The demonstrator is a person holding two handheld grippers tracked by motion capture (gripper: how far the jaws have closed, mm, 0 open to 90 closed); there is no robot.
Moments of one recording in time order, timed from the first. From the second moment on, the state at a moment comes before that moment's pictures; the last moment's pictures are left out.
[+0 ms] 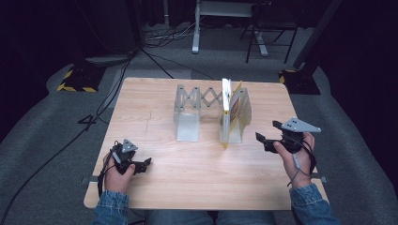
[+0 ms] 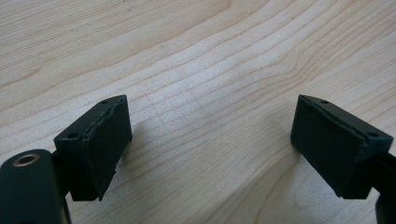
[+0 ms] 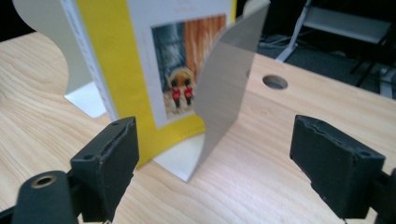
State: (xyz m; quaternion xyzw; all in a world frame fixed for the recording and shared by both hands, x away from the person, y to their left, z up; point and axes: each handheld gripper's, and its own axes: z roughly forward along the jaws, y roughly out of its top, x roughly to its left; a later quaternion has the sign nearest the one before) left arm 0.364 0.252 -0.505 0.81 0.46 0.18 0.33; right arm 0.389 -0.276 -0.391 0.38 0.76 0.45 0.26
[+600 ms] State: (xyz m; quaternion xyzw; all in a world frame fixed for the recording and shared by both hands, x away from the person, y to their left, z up) left arm 0.365 0.252 -0.506 0.80 0.46 0.18 0.33; right arm 0.417 -0.328 -0.444 0.43 0.80 0.38 0.20
